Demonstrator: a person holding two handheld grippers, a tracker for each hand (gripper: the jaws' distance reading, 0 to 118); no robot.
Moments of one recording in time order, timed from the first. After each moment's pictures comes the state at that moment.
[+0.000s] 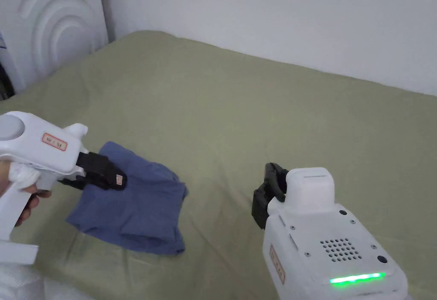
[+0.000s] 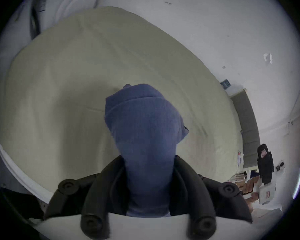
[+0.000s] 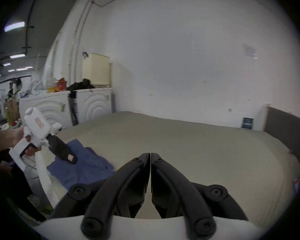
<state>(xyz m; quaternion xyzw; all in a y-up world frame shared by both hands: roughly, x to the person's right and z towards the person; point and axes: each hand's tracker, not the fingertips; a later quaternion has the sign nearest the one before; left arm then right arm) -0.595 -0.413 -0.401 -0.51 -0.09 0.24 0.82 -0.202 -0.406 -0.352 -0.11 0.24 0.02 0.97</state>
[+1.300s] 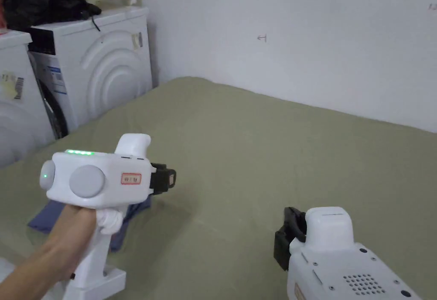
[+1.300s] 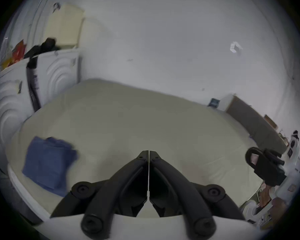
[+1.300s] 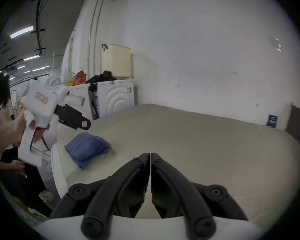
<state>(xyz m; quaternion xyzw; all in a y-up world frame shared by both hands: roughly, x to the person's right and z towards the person) -0.473 -0.368 -0.374 -0.29 -0.04 0.11 0.95 -0.156 -0.387 -0.353 -0.13 0.24 0.03 0.96</state>
